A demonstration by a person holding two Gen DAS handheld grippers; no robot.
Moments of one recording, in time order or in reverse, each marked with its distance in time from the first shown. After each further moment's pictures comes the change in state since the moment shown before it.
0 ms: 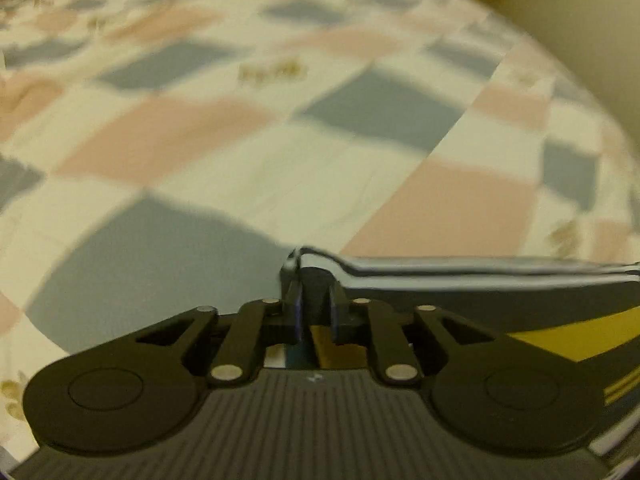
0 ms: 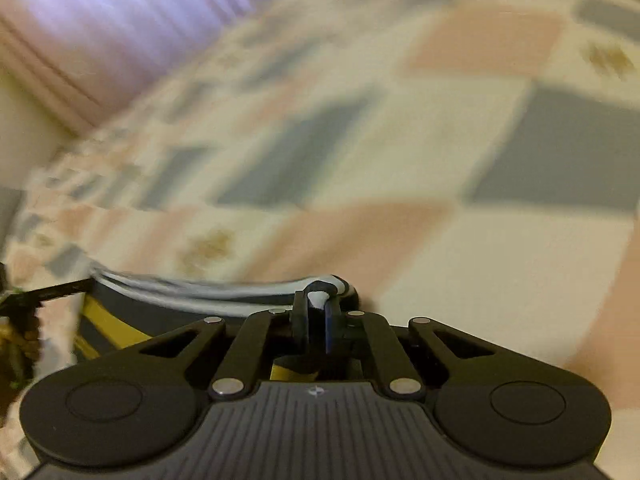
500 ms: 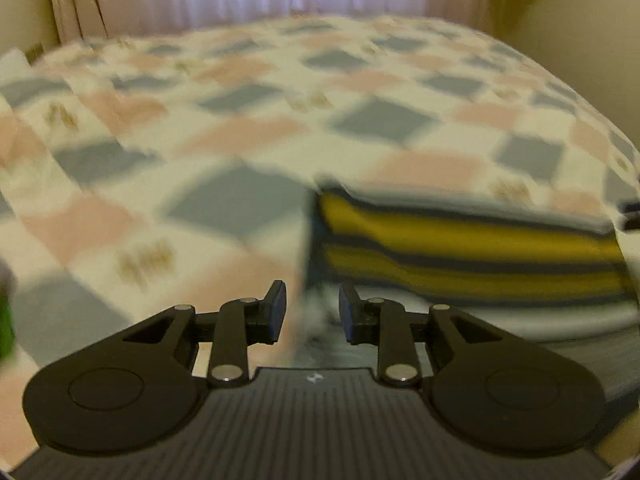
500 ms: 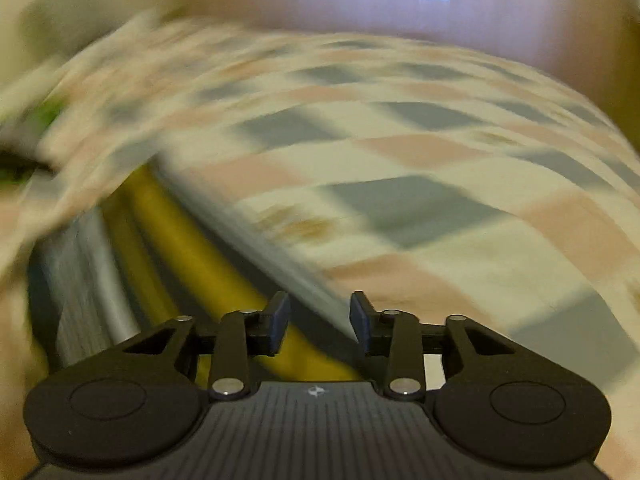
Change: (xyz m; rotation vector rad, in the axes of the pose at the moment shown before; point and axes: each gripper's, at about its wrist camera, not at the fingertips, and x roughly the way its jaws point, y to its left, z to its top) left arm -0.156 -0.061 -0.130 -0.042 -0.099 0.143; right arm -0.041 0.114 -0.029 -0.769 -0.026 0.021
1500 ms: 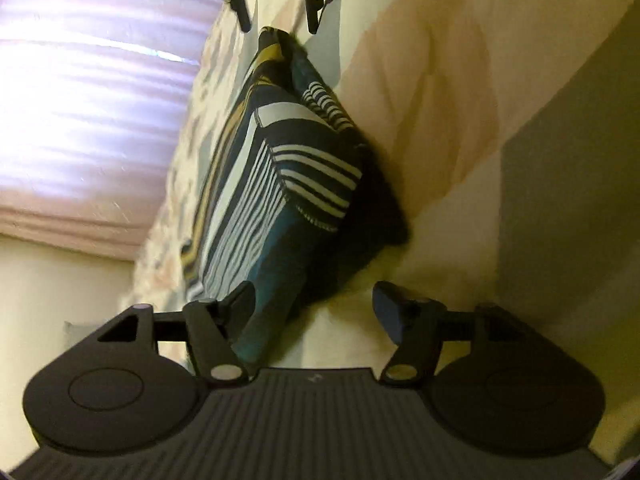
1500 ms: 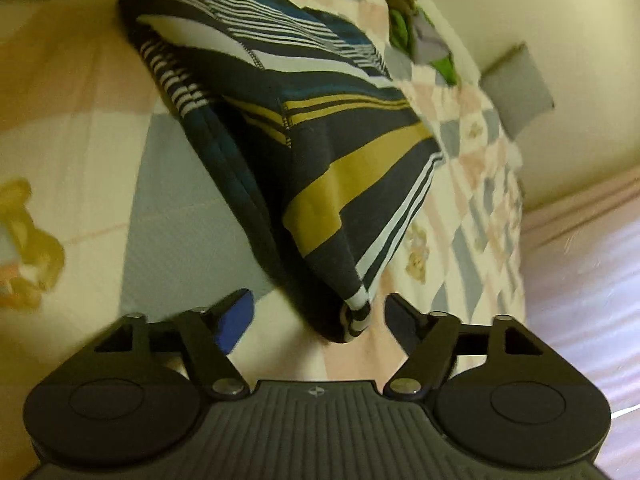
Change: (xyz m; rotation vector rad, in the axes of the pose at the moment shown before) left arm 0.018 -0.445 -0.232 0.971 0.025 0.639; right arm 0.038 -0.094 -0.138 -1.522 -0.407 0.191
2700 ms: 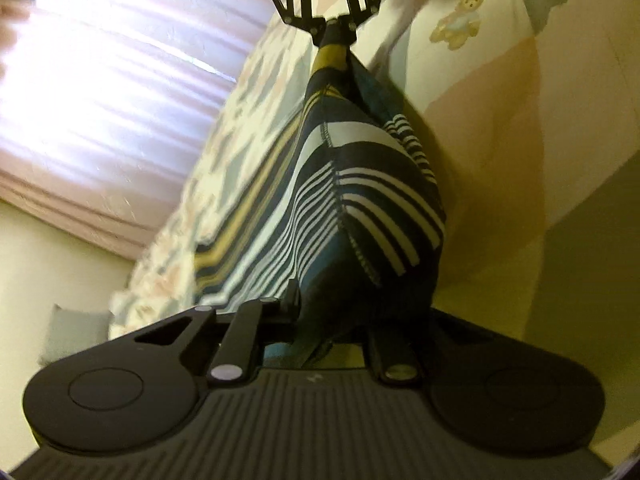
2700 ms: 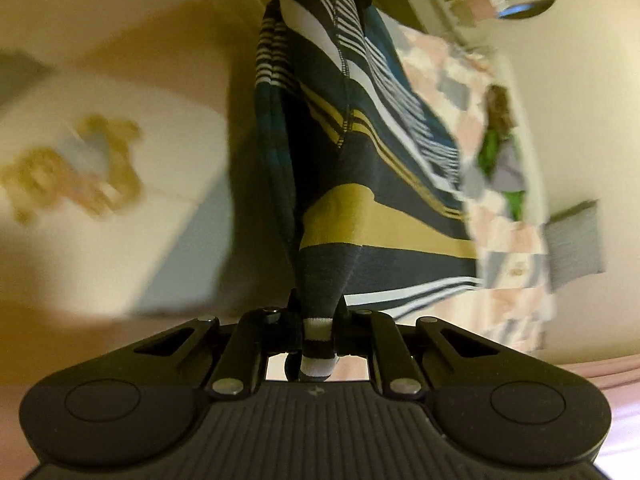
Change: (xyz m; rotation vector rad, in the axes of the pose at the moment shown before) left arm -0.014 0.046 0.006 -0.215 -0.087 -0.040; right arm -0.017 -0.017 0.002 -0.411 -0.193 0.186
